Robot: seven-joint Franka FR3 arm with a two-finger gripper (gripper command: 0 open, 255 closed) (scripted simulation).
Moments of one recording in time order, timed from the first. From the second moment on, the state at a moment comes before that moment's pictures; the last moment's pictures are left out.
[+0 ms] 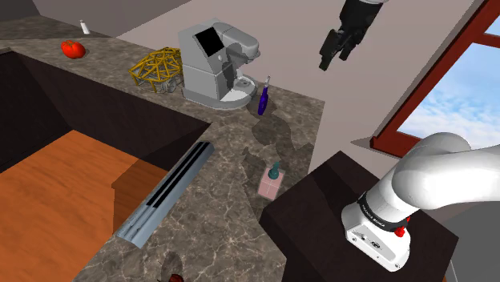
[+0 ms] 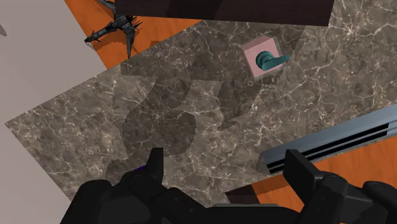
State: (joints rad) arm -0.01 -0.79 0.06 -2.37 -0.06 1.71 0.02
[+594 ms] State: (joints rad) arm 0.03 -0.76 0.13 -2.55 -0.05 1.88 0.07
